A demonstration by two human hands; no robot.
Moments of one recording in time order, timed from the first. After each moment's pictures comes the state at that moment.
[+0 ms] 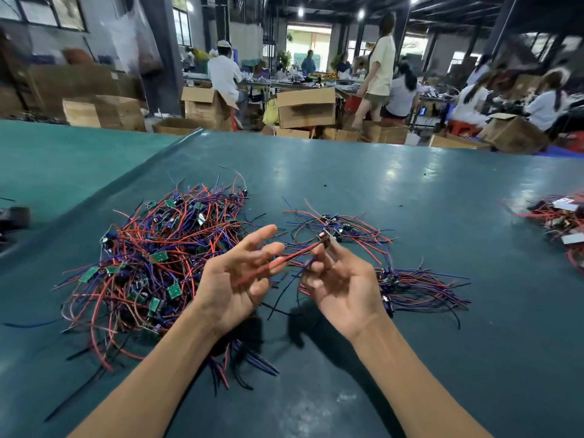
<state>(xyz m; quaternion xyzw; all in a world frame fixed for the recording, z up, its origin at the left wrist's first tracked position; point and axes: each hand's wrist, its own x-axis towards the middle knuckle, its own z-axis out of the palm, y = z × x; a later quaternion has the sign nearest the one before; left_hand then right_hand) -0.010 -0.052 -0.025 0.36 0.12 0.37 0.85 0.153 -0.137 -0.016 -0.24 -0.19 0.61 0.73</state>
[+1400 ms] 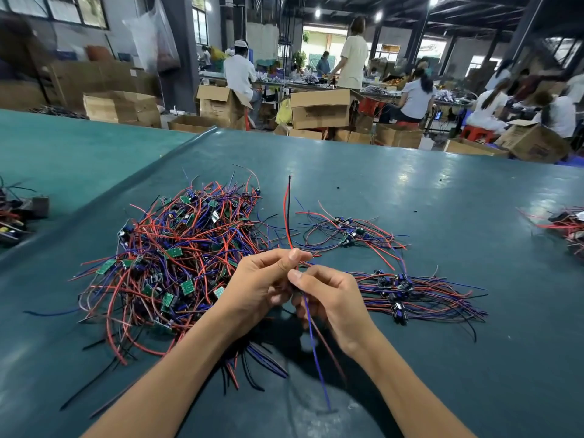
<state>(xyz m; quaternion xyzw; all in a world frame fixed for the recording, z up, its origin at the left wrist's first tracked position) 0.000 -0.056 -0.036 0.53 0.21 0.38 0.73 0.127 -0.139 -0.031 -0.48 -0.44 0.46 0.60</state>
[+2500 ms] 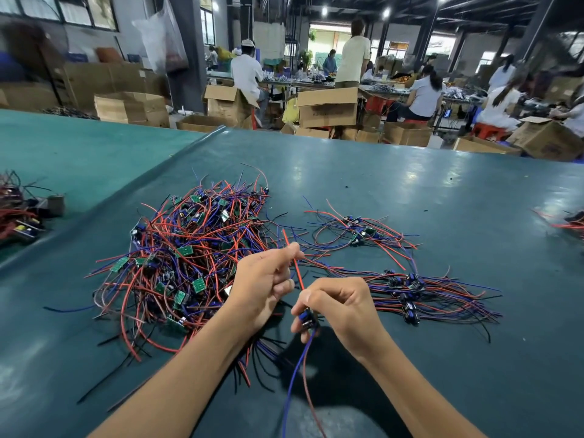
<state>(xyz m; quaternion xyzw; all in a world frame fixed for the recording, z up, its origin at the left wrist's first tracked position) 0.006 -0.051 -0.033 0.40 0.28 0.44 0.75 0.115 -0.154 -0.028 -0.46 -0.55 0.37 0.59</state>
